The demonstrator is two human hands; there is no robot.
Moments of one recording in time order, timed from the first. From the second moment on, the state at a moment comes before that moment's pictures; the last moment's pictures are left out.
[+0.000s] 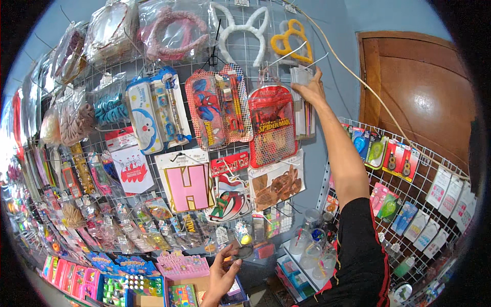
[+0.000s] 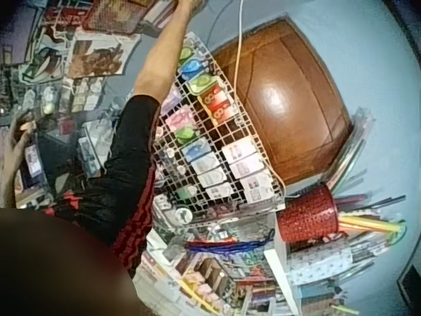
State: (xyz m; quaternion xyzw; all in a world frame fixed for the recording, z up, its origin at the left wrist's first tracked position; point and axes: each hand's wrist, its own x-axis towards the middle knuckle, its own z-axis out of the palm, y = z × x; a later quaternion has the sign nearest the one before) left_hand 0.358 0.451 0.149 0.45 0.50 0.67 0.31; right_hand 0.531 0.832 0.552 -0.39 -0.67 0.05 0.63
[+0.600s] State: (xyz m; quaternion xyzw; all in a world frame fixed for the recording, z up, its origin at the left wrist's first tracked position) left_hand 0.353 0.451 0.148 0.47 0.53 0.61 0.35; right_hand 0.553 0.833 0.526 -0.36 -0.70 -0.03 0.61
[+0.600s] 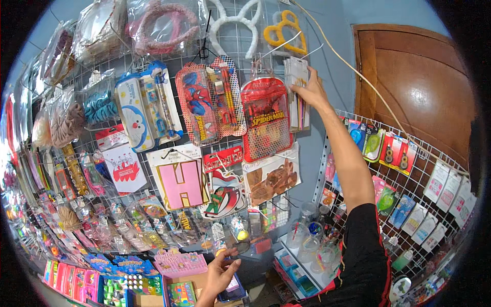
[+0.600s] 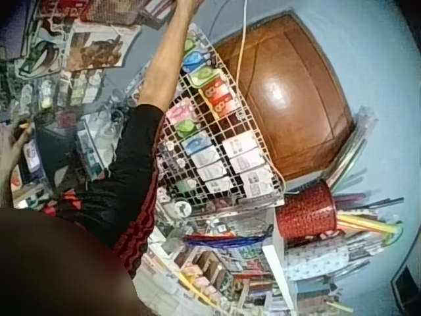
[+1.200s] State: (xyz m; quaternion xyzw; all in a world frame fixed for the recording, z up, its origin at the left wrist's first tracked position) left_hand 0.370 0.437 0.120 0.47 0.54 0.58 0.39; right_hand 0.474 0.736 0.478 -0.26 -0.82 -0.18 0.48
